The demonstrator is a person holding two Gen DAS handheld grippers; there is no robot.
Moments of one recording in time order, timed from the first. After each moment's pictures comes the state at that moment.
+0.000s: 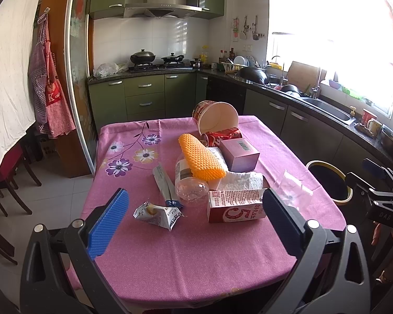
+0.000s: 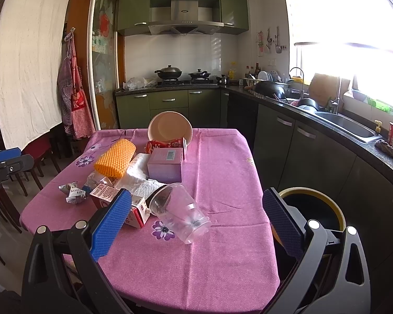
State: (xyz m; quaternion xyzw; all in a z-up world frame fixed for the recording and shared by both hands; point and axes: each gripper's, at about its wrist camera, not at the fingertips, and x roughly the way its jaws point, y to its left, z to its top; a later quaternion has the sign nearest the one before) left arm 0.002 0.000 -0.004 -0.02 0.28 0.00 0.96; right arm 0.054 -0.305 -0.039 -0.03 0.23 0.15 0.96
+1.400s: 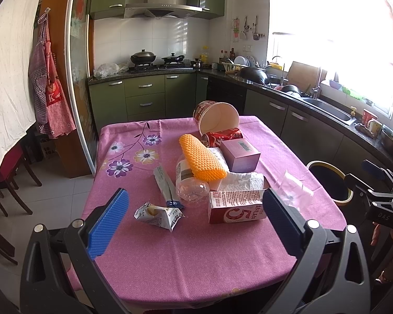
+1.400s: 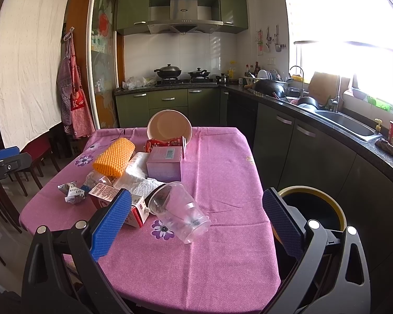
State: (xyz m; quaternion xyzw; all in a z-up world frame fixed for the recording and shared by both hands) left arm 0.004 -0.001 -0.002 -0.02 0.28 0.01 0.96; right arm 0.055 -0.308 -0.037 -0.02 0.23 0.15 0.96
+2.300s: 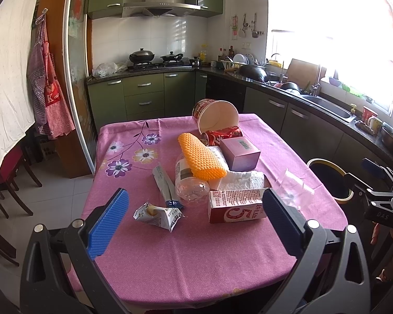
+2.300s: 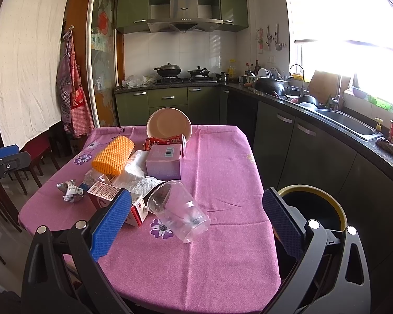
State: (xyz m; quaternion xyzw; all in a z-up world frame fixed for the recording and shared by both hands) left arm 0.008 0.001 -0.004 -0.02 0.28 0.01 0.96; right arm 0.059 -0.305 -0.042 -0.03 0.23 0.14 0.96
